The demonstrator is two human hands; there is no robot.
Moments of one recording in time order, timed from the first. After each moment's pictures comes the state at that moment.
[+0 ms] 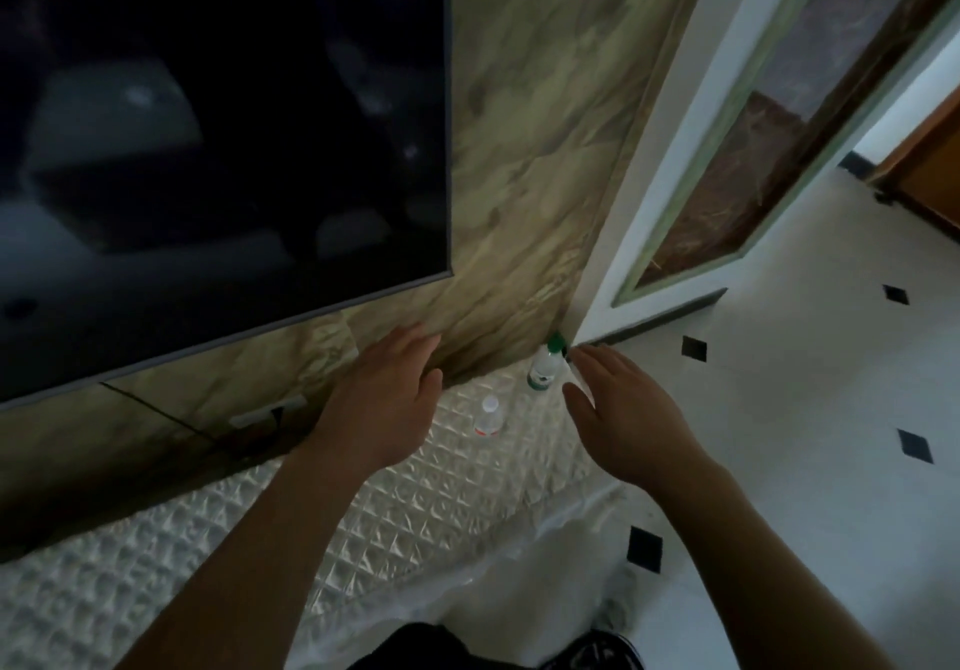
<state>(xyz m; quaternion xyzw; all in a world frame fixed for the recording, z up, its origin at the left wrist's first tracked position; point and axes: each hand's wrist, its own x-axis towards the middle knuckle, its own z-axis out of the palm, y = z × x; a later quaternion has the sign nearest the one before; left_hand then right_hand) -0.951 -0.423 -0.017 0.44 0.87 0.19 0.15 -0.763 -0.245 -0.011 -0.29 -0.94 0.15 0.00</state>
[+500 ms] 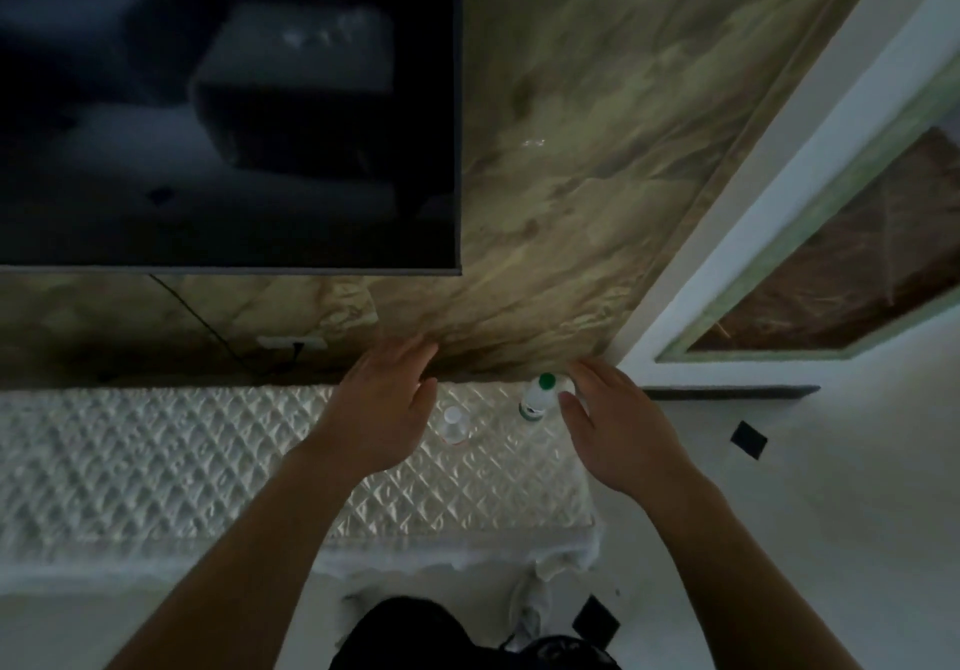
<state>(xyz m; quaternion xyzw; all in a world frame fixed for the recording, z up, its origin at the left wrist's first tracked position) -0.878 -0.306 -0.033 0.26 0.93 0.21 0.14 -0.768 -0.070 -0.031 -0.13 -0.97 0.20 -0.04</state>
